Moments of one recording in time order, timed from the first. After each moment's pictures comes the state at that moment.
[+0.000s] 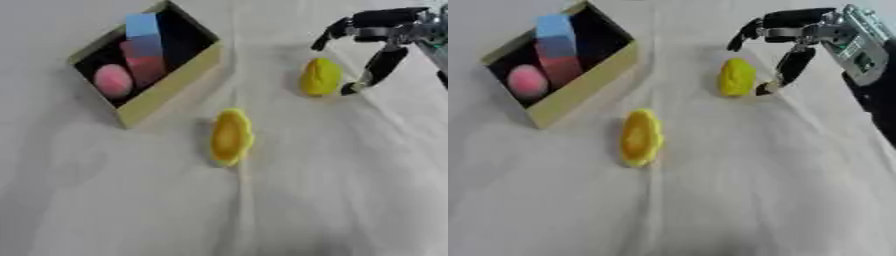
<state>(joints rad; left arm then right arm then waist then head) -0.62 0.41 -0.09 -1.98 -0.01 -0.26 0.33 -0.81 -0.88 0.23 -1.22 0.48 -0.45 0.68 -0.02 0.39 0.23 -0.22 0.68</state>
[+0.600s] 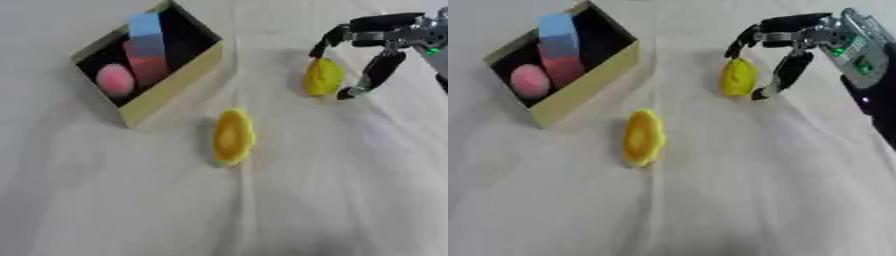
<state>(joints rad) -0.62 0.41 -0.09 -1.98 -0.01 -0.26 0.33 -0.80 -0.88 0.25 -1.23 0.44 -0.43 0.71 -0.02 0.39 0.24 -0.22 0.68</state>
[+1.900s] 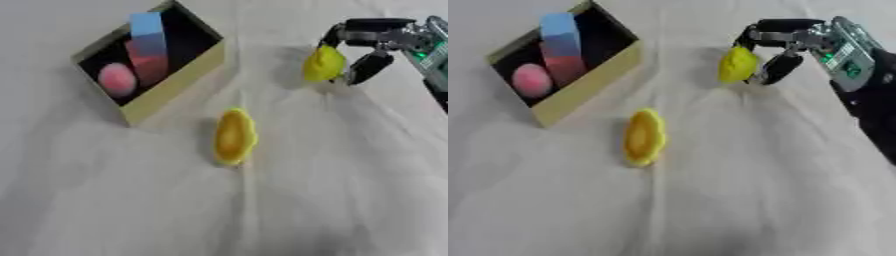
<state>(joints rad) -0.62 0.41 -0.09 -1.98 0.00 -0.26 0.32 -0.83 -0.84 0.23 -1.18 0.36 -0.37 0.61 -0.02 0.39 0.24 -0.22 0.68</state>
